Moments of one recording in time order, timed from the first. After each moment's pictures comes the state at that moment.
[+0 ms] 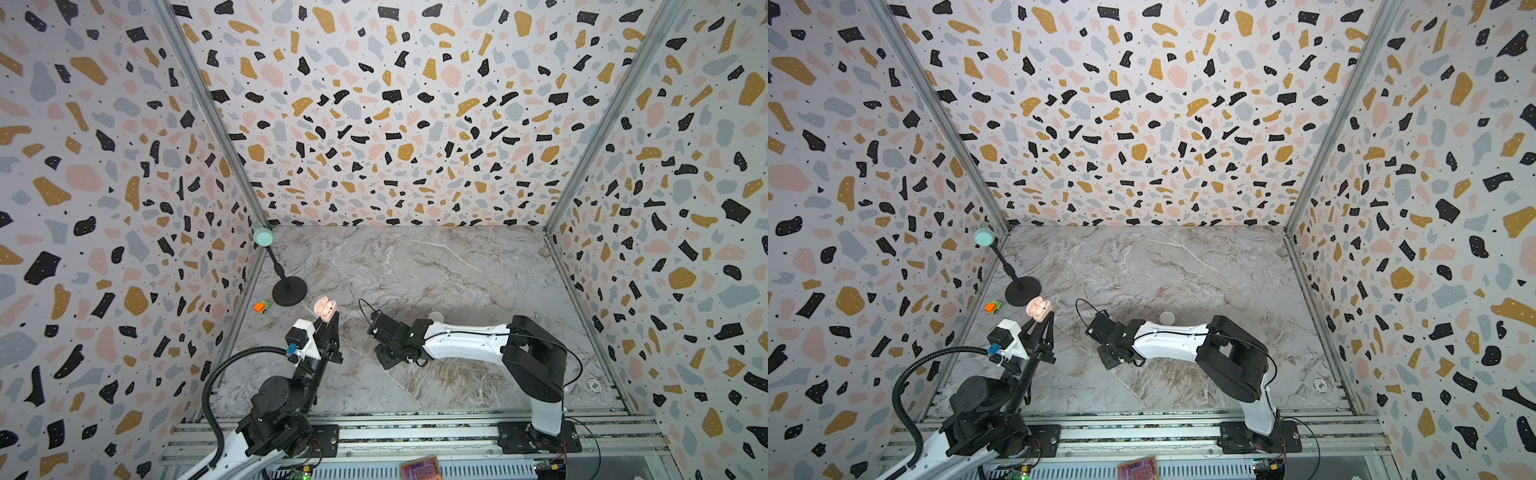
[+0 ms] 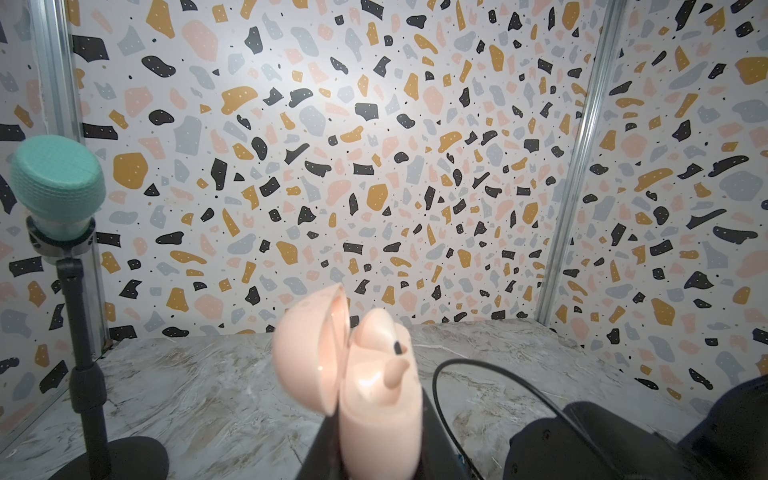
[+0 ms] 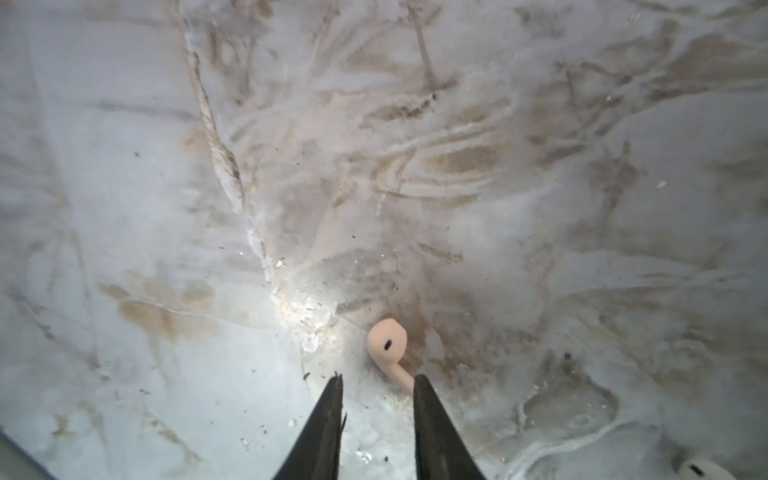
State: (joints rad) left arm -0.87 0.12 0.19 0.21 -0.56 0.02; right arm 1.15 1.93 1.30 -0.51 0.11 0.50
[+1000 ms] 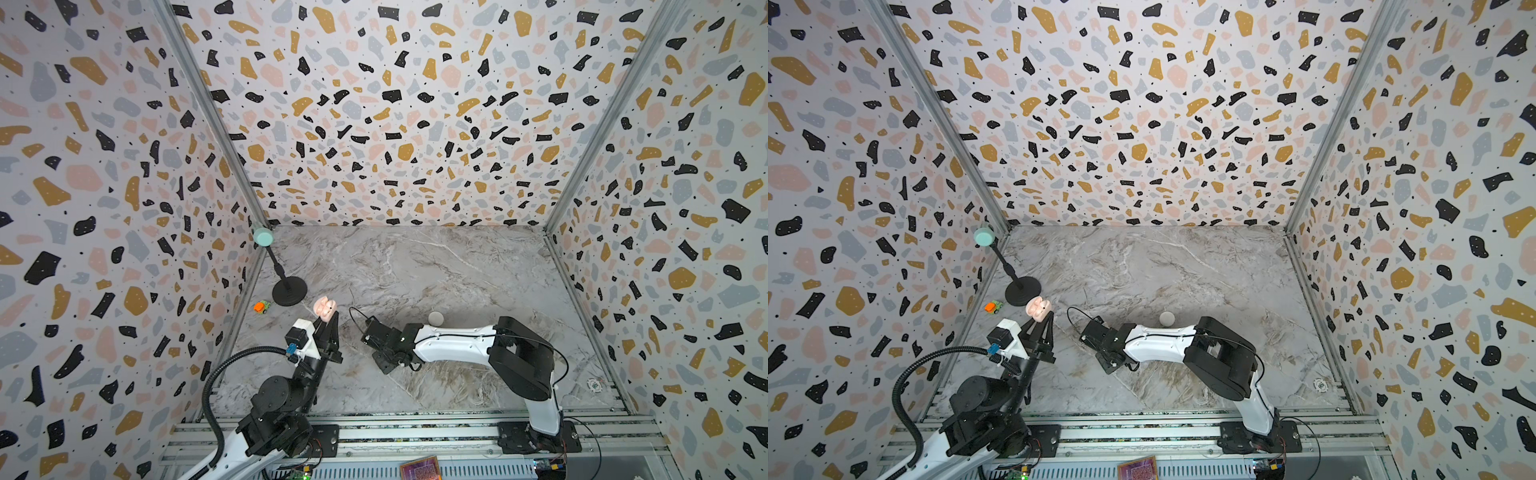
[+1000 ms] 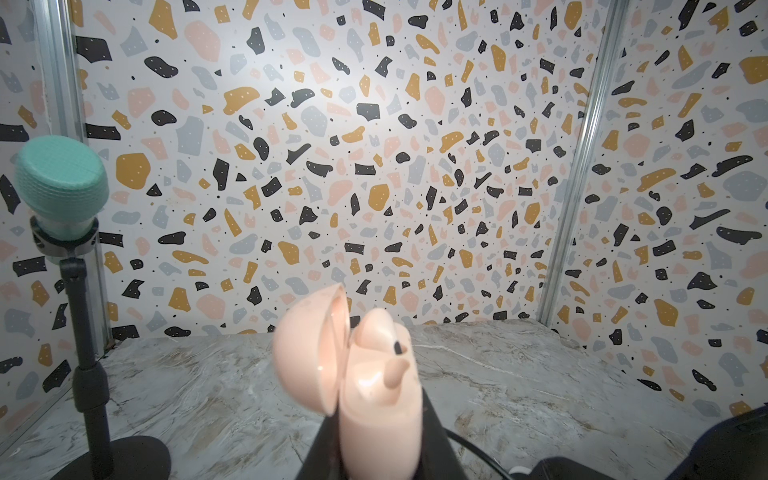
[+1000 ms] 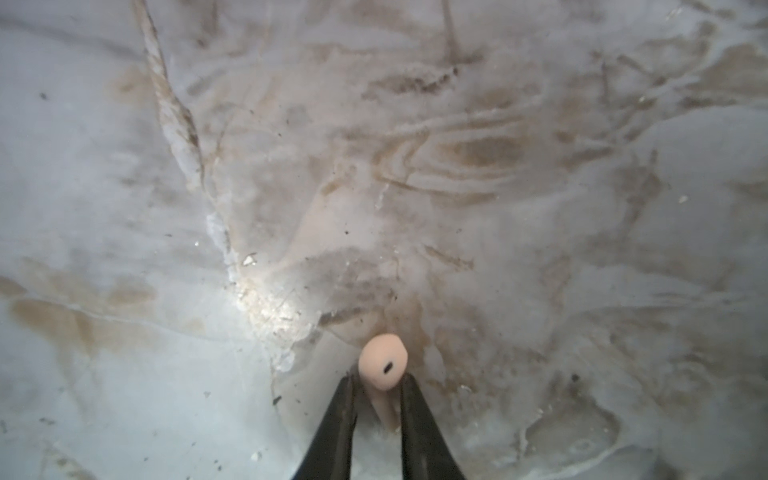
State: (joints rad) left arm -0.87 0.12 0.18 0.21 -0.56 0.02; right arm 1.18 2.00 1.35 -0.54 0.17 0.43
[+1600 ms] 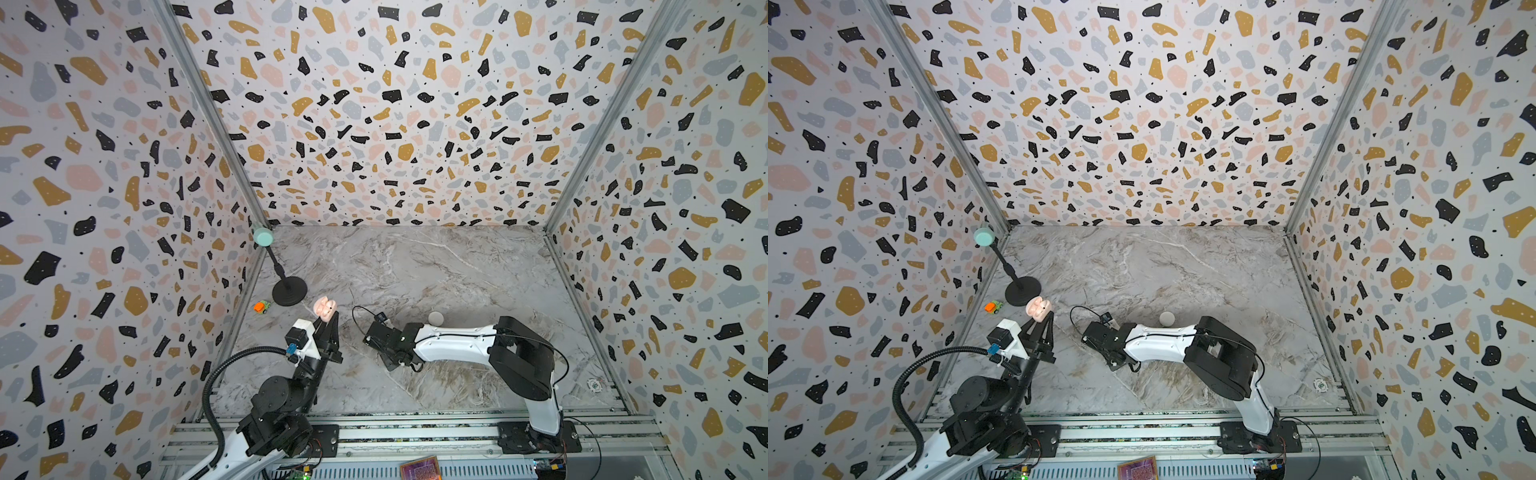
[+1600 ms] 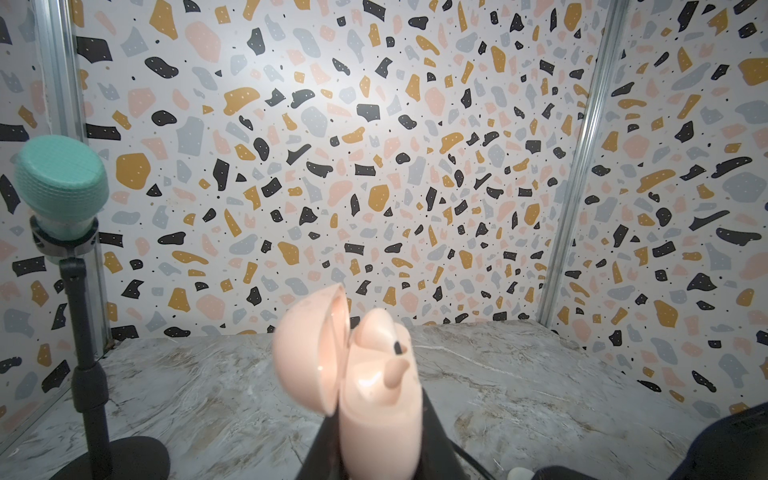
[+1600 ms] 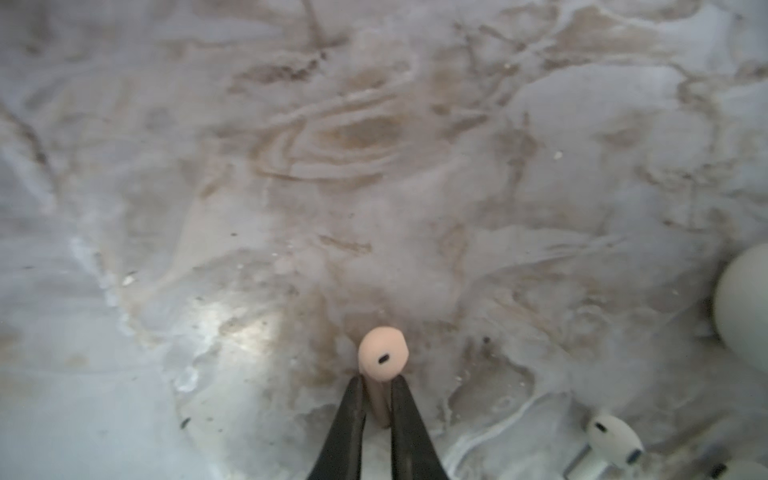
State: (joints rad) left arm -0.87 0.12 0.18 0.22 -0.55 0.02; right arm 1.17 2.00 1.35 -0.64 0.33 0.56
